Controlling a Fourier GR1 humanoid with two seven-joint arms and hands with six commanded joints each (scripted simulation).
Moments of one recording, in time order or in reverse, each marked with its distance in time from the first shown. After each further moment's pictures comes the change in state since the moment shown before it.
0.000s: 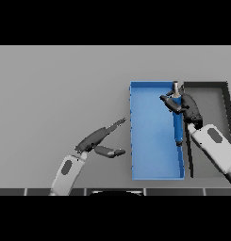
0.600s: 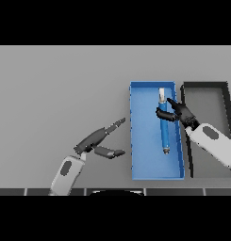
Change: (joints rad) left arm 0.013 0.006 -0.001 -0.021 -0.001 0.004 0.002; right arm -0.230 -0.151 0.441 0.064 -0.122 0.124 0.022
